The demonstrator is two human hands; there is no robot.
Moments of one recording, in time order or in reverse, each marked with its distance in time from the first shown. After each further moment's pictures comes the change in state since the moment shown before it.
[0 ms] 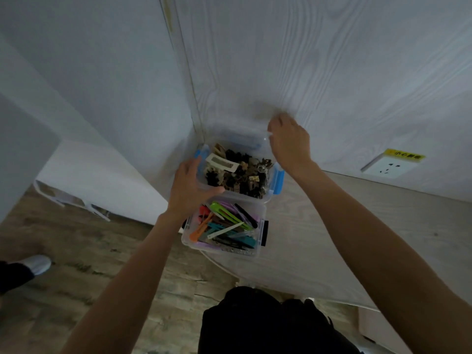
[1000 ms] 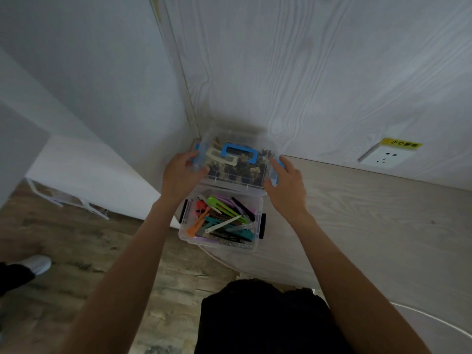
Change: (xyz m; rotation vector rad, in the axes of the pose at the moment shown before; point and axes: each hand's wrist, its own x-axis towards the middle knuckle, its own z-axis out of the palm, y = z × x) left_hand 0.018 0.004 -0.005 -0.097 0.084 -0.091; right_hand -0.110 -0.012 0.024 0.446 -0.240 0.373
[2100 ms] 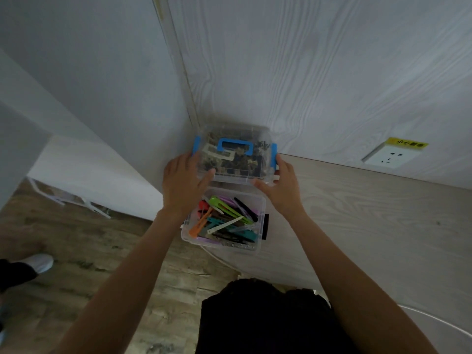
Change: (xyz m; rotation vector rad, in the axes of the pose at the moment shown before) left_hand -0.015 -0.014 0.006 0.586 0.108 0.276; right_hand 0.010 -0.001 0.020 0.407 0.027 0.043
